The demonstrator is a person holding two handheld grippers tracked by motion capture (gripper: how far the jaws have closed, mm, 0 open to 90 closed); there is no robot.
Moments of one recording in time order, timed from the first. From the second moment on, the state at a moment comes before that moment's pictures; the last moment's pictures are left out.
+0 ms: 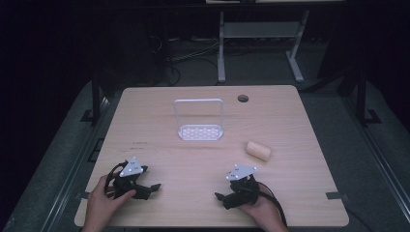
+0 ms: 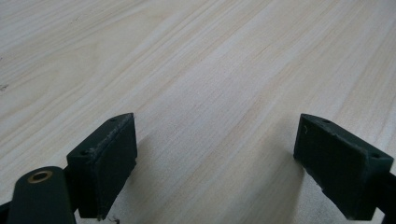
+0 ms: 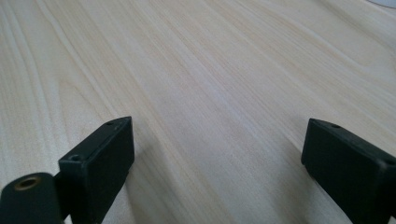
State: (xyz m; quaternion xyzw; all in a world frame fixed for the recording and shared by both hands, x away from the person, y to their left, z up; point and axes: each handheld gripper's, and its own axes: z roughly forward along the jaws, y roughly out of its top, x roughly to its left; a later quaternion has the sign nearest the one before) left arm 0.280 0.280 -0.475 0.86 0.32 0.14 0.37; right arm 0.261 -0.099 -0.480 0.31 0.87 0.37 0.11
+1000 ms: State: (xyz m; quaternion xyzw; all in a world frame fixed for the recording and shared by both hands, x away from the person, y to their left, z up) left arm 0.280 0.280 -0.475 0.86 0.32 0.14 0.37; right arm 0.263 -0.120 -0.468 0.31 0.87 0.38 0.10
